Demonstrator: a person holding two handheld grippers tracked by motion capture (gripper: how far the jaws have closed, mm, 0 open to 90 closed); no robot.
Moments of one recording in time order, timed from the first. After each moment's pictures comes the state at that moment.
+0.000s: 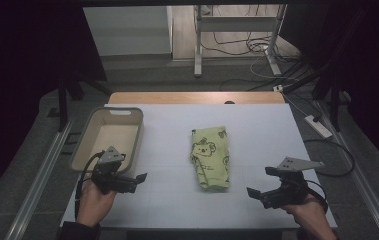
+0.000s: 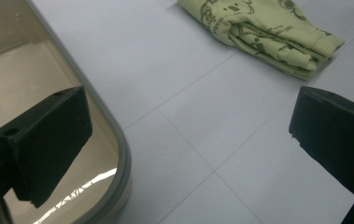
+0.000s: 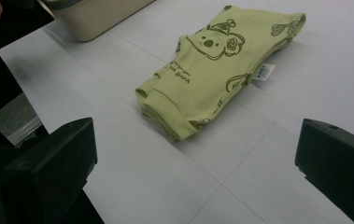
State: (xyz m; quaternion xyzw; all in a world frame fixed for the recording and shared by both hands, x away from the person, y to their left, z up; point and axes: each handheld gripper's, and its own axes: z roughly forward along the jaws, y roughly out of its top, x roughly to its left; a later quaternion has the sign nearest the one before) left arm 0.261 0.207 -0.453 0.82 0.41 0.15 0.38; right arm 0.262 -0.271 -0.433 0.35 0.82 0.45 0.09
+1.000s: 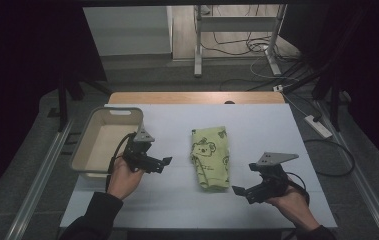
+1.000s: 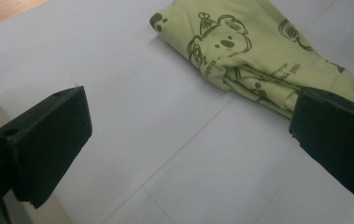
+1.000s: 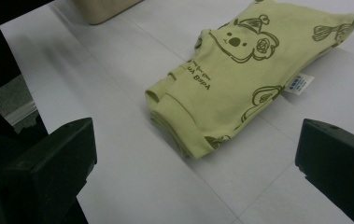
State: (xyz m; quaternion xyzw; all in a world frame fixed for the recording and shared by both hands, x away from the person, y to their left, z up) left arm 0.326 0.150 -0.452 0.83 0.38 0.15 0.38; right arm 0.284 -0.236 -0.444 0.30 0.85 0.42 0.08
